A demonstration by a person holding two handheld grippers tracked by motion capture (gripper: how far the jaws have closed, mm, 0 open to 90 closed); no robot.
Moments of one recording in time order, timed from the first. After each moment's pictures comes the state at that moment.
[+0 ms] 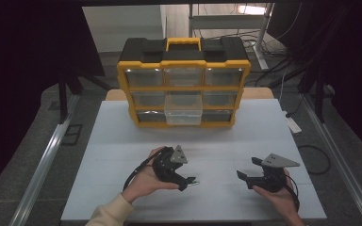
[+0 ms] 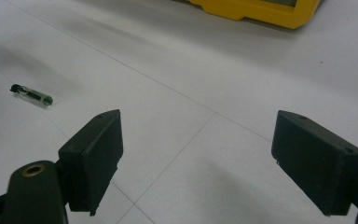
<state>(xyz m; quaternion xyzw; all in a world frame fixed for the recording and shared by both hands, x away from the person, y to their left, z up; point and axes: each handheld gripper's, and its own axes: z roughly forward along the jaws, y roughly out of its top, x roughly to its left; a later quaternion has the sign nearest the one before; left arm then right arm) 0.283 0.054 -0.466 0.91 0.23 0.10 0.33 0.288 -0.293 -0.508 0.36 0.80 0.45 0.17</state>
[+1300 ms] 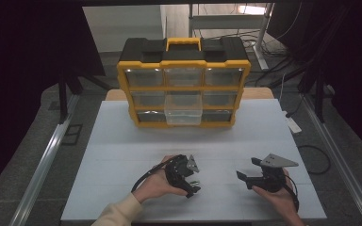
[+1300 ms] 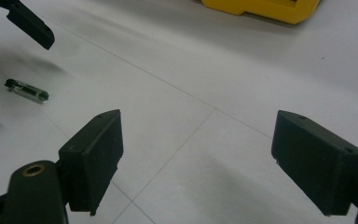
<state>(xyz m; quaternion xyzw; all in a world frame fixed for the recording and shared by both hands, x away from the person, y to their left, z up) 0.289 0.020 -0.505 0.95 0.19 0.06 0.25 0.288 -0.292 -0.510 0.36 0.80 0.44 0.17</state>
